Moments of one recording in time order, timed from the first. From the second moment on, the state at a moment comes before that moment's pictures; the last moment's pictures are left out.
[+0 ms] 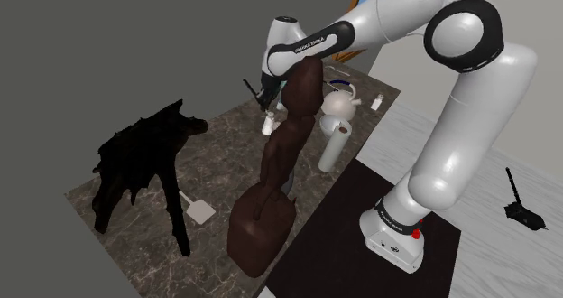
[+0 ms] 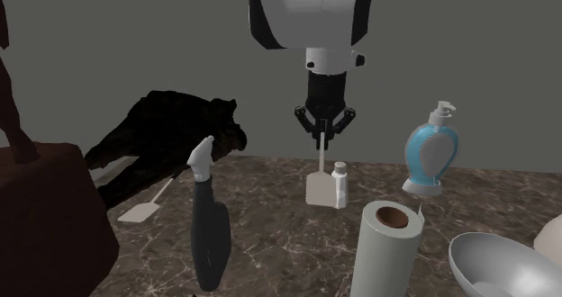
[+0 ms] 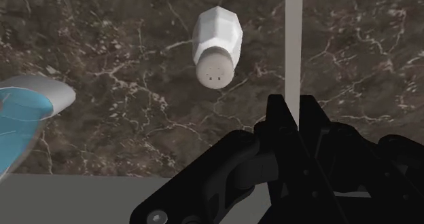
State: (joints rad) arm -0.07 0.24 0.08 -2.07 -0.02 2.37 -0.04
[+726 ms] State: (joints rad) arm -0.24 0.31 0.00 -1.97 0.03 2.34 -0.32
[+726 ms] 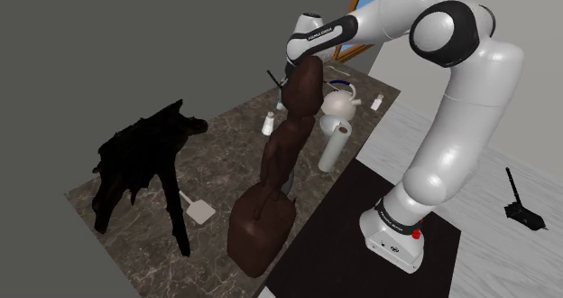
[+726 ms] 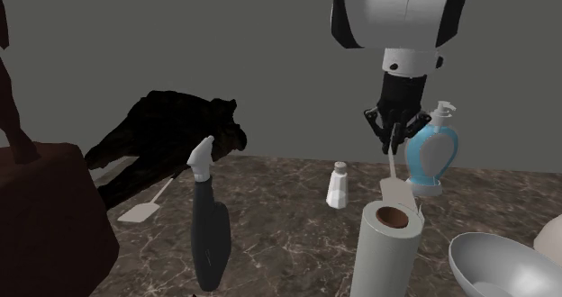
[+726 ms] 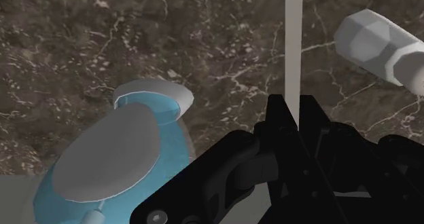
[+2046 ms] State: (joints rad) arm -0.50 0.64 -0.07 -1.45 0.09 2.14 -0.67
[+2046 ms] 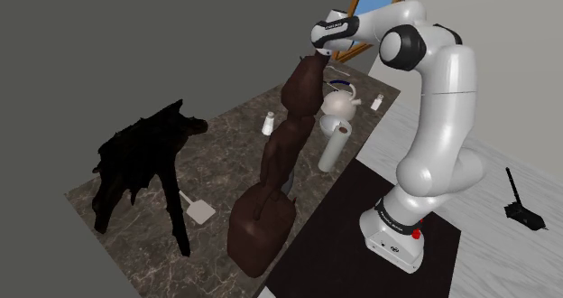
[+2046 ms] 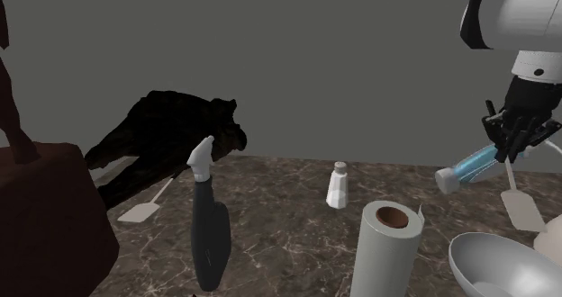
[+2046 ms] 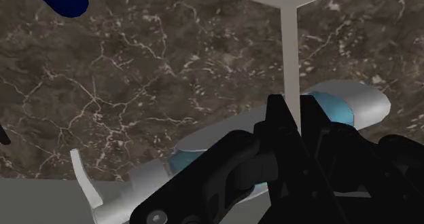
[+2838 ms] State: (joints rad) arm -0.51 0.72 -0.06 -1.48 0.10 2.25 -0.68
